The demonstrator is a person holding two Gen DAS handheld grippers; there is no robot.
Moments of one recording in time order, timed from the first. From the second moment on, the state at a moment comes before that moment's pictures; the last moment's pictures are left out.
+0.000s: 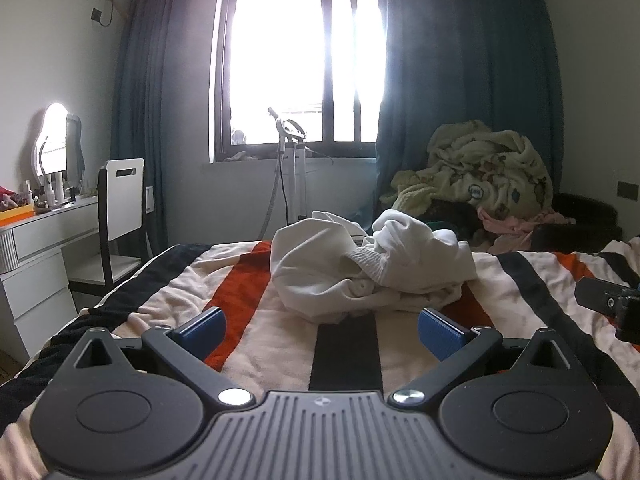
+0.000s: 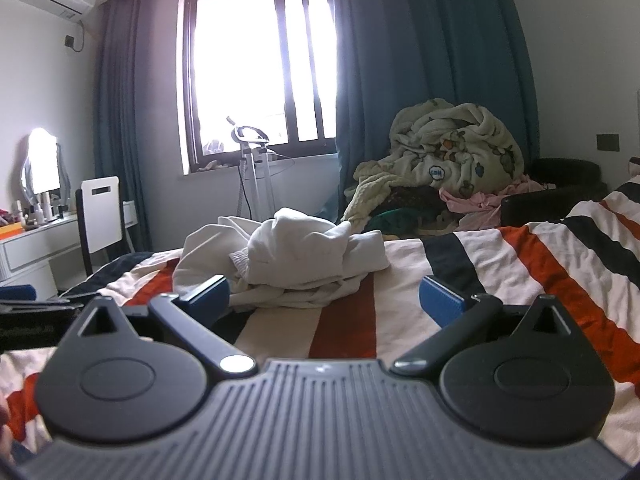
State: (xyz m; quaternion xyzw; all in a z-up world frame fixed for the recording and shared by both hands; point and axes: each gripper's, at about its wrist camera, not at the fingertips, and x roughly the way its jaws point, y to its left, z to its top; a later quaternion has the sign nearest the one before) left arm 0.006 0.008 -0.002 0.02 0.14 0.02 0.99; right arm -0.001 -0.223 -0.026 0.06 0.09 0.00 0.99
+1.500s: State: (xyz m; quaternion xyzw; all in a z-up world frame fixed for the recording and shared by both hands) left arm 0.102 0.025 0.029 0.02 0.10 0.02 0.99; right arm 0.143 -0.225 -0.033 0.05 0.08 0.03 1.00
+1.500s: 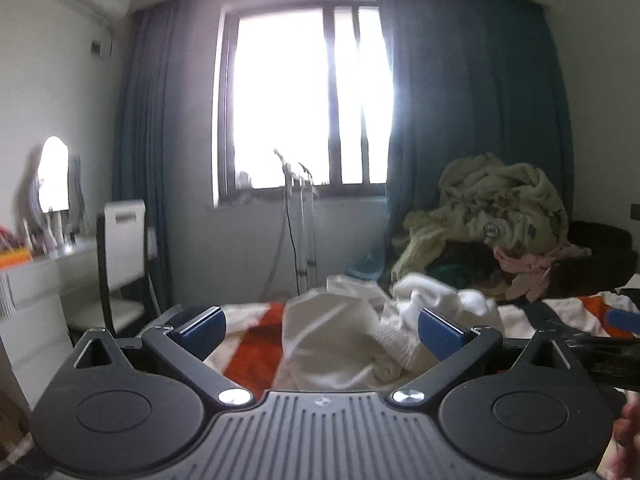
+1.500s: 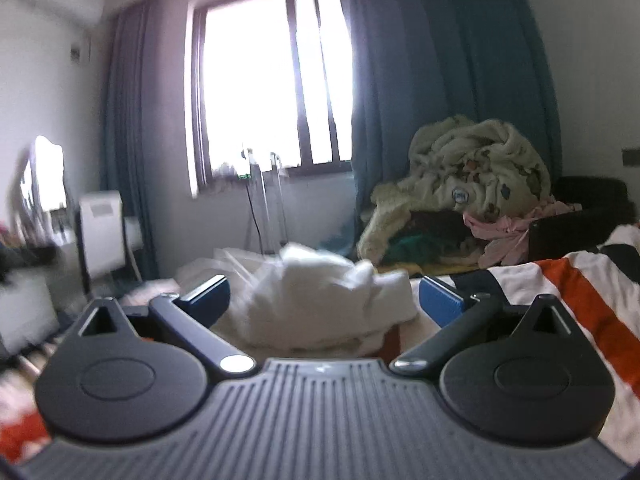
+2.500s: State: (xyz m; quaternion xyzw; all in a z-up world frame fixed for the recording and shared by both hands) left arm 0.204 0.039 -0.084 -0.03 0.21 0.06 0.97; right arm 0.312 -0.238 -0.115 0.05 -0.01 0.05 1.00
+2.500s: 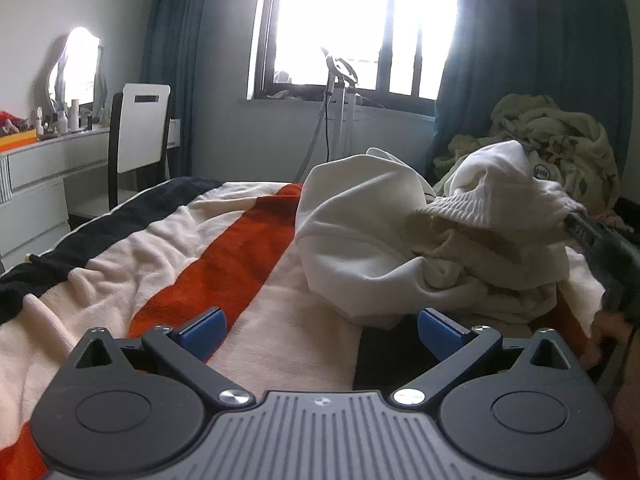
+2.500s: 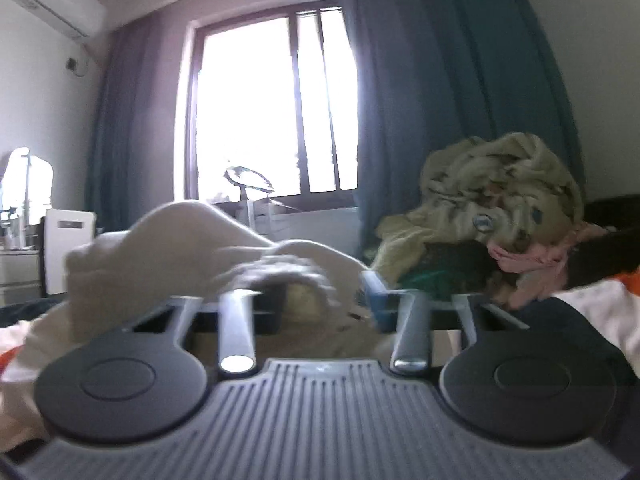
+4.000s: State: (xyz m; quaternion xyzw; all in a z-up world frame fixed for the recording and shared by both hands) left arm 0.044 0.020 -0.015 0.02 0.11 -0.16 0.98; right arm 0.083 -0.268 -0.030 0.14 0.24 0.24 0.93
